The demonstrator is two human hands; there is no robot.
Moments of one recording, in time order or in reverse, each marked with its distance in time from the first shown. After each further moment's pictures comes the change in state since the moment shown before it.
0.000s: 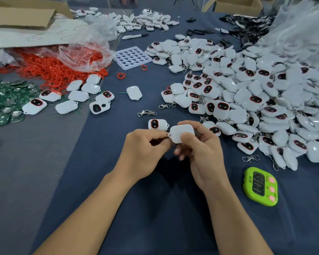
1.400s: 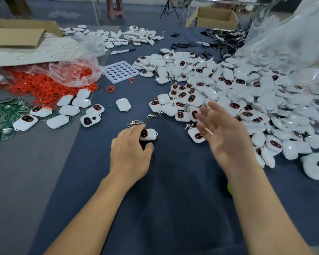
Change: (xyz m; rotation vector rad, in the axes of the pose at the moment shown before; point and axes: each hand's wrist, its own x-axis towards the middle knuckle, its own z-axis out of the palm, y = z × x) left_hand 0.015 -0.018 0.010 0.450 0.164 -0.108; right_hand 0.025 -0.071 -0.045 0.216 0.283 0.044
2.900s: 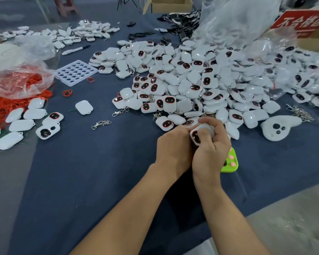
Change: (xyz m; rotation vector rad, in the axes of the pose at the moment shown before) left_hand -0.024 0.137 0.077 -0.091 -0.194 0.522; right_hand -0.046 0.049 -0.043 -0.276 0.429 -0.599
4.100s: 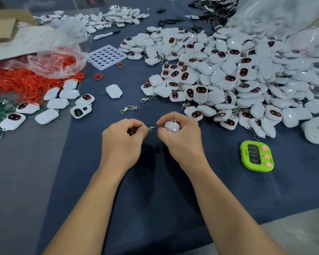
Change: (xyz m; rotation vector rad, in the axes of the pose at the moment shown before) left_hand -0.069 -0.110 -0.103 -0.306 0.277 -0.559; right_hand -0.039 0.014 0.073 -0.294 -0.617 0.189
